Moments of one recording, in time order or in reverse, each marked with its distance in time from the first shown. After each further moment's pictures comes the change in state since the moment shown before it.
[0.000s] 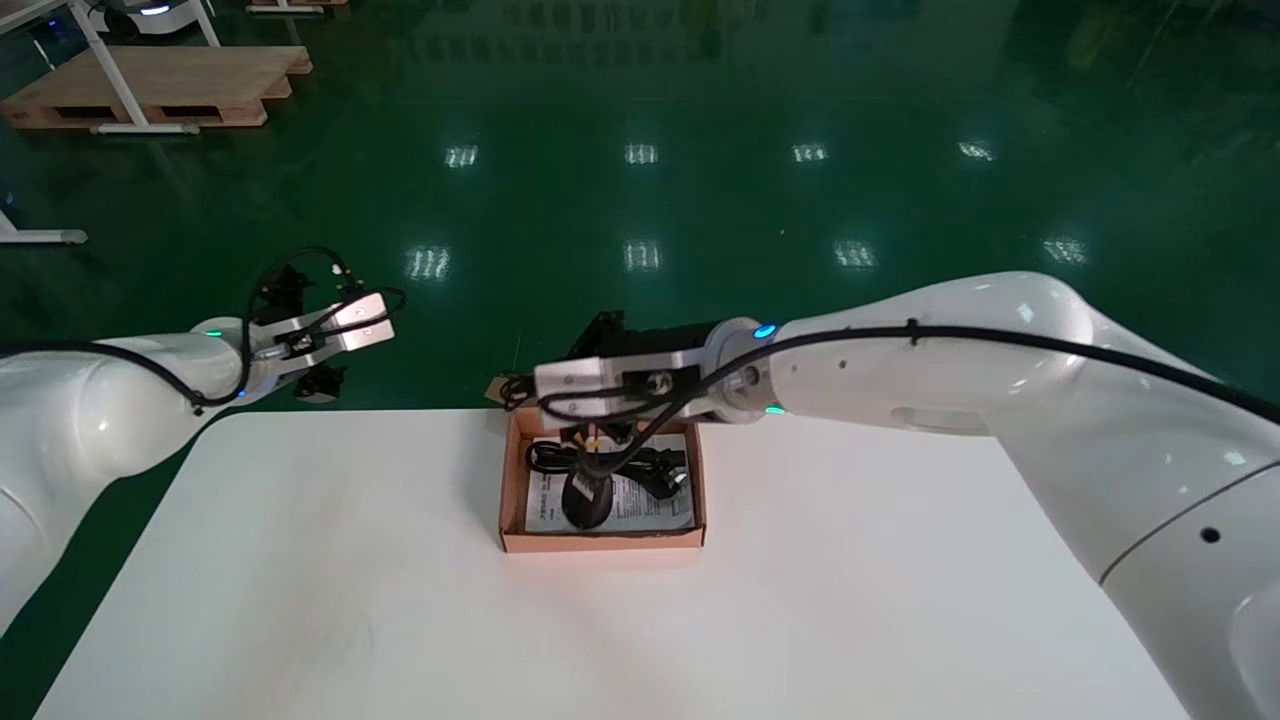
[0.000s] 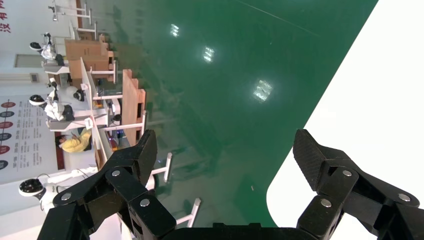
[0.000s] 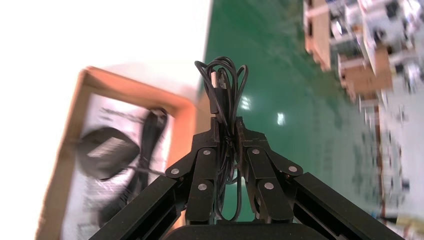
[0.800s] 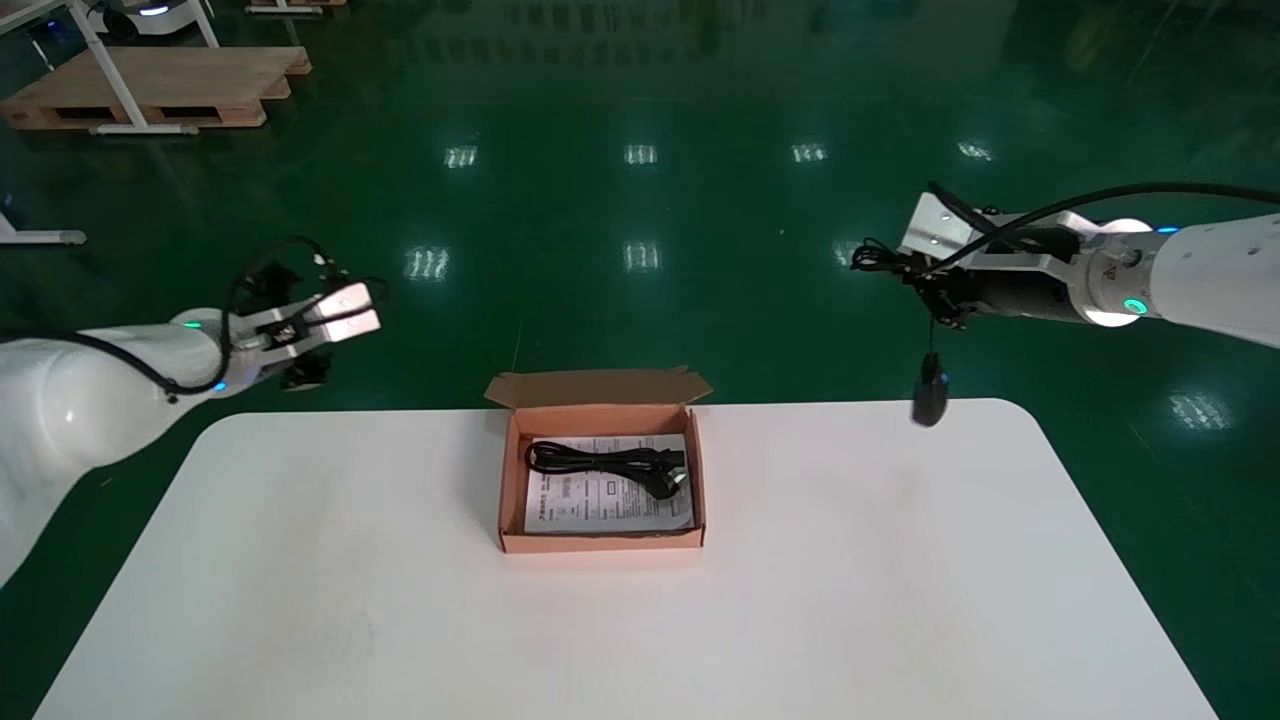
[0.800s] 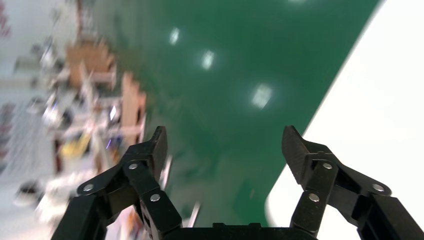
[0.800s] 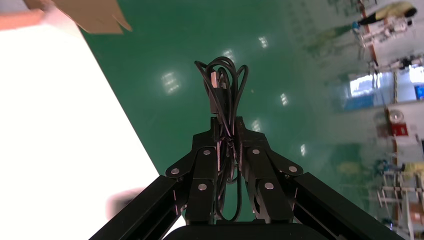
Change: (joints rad) left arm 0.025 -0.010 -0.026 -0.070 -0.042 0.033 0.065; right arm 0.161 0.201 0.305 -0.380 -0.169 0.022 0.083
